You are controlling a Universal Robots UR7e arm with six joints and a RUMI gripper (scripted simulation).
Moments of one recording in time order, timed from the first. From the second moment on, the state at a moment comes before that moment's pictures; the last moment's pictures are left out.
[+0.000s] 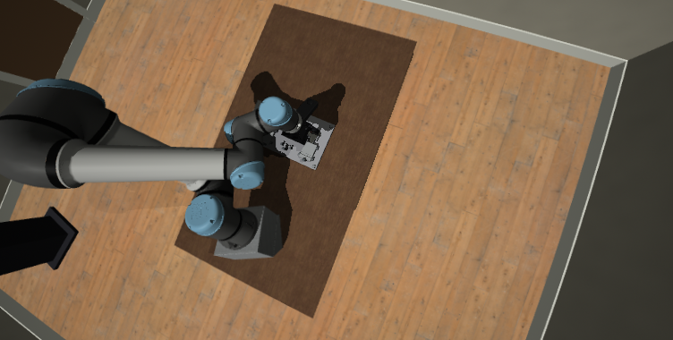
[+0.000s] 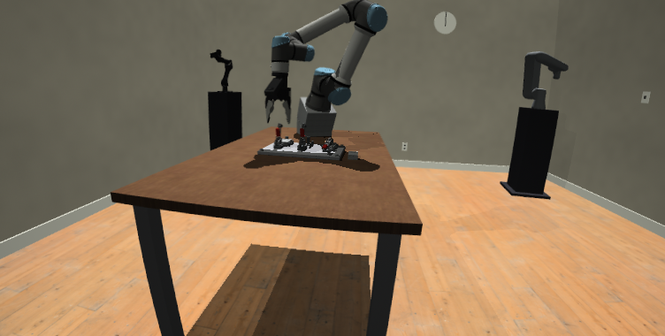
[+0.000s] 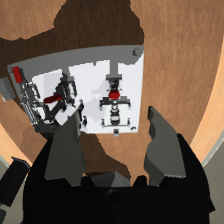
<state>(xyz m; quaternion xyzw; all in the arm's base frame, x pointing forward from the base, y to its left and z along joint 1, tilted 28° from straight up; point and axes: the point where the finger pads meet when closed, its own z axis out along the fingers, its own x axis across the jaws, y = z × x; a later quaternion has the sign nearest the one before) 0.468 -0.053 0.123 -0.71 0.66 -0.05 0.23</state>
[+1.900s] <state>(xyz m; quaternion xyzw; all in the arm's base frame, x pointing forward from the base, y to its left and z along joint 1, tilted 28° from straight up) 0.383 -0.061 0.113 -0.71 0.66 -0.05 0.23</state>
